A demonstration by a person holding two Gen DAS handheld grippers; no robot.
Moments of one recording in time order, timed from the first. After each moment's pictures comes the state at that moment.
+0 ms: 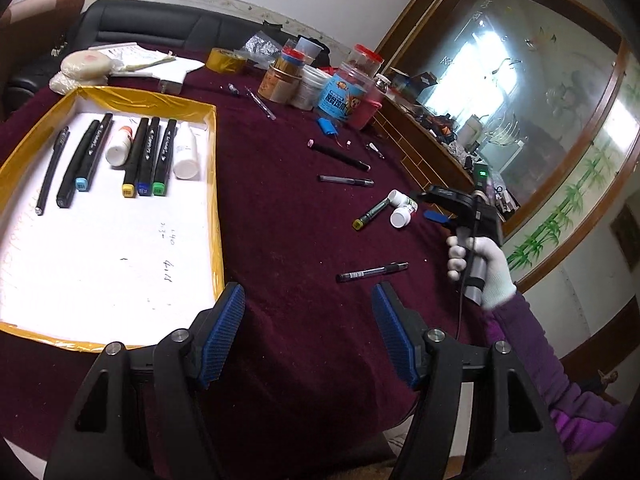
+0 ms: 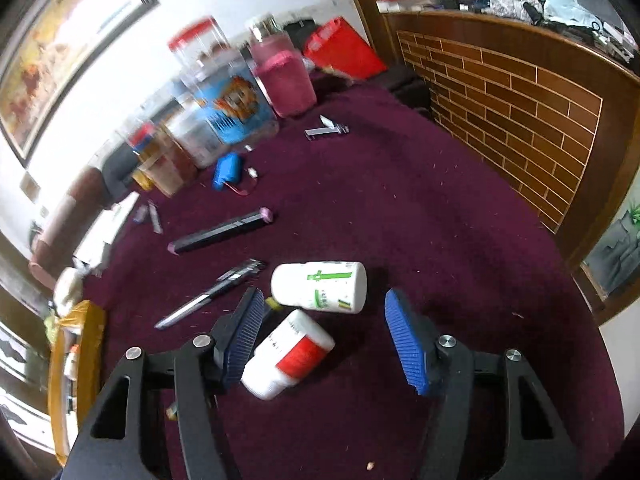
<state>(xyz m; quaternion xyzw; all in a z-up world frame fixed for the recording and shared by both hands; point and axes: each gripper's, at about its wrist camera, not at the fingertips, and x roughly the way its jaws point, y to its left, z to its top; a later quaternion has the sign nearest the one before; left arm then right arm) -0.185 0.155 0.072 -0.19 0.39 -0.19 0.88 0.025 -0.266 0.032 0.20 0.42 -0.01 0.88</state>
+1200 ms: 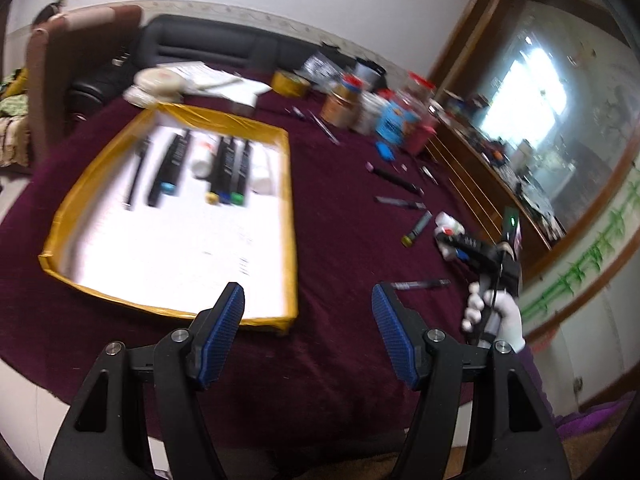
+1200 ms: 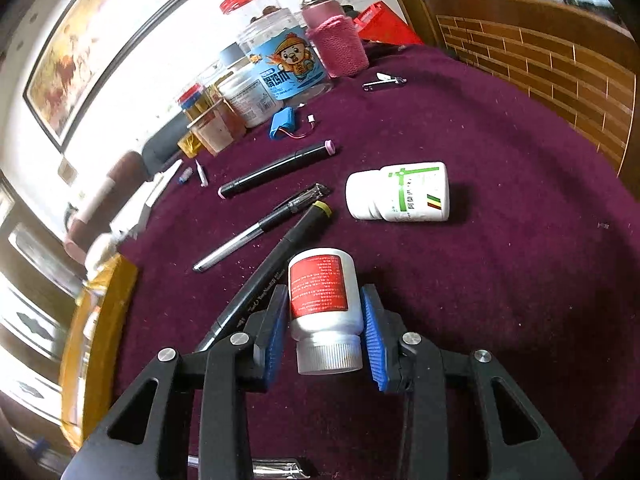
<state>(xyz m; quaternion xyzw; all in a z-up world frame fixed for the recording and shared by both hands) -0.214 0.175 0.095 -0.18 0.38 -0.07 0.90 -0.021 -0.225 0.002 0.20 0.41 0.07 0.89</state>
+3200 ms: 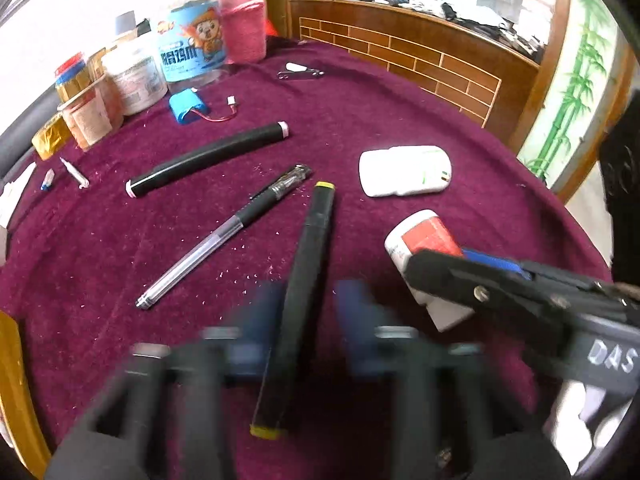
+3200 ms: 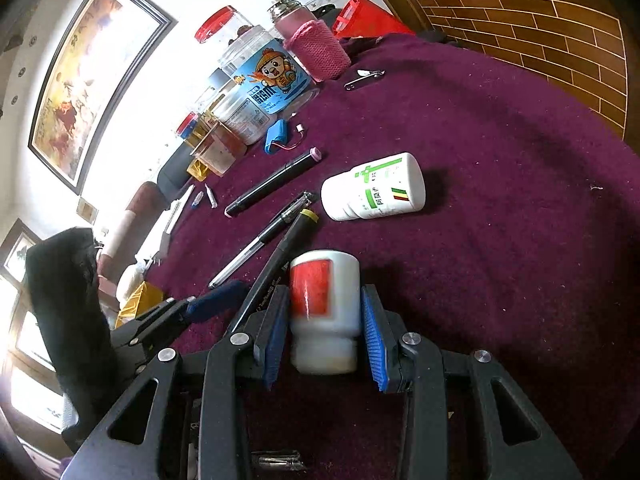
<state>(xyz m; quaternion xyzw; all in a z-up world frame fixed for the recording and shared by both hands) 0.028 -0.104 0.005 0.13 0.44 -0.24 0.86 -0.027 -0.259 -0.011 0.31 0.39 0.10 0.86</state>
